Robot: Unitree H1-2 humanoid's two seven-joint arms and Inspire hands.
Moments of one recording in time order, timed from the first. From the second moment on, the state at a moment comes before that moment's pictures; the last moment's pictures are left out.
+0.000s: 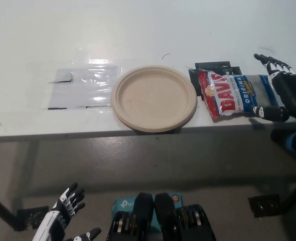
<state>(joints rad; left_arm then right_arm) 0.16 0.18 0.02 0.01 -0.17 -0.18 -0.29 -0.56 -0.41 0.15 0.26 -0.62 -0.03 0.07</state>
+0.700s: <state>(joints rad) 0.17 0.18 0.02 0.00 -0.17 -0.18 -0.29 -0.57 -0.39 0.17 0.35 -0.63 -0.03 0.06</state>
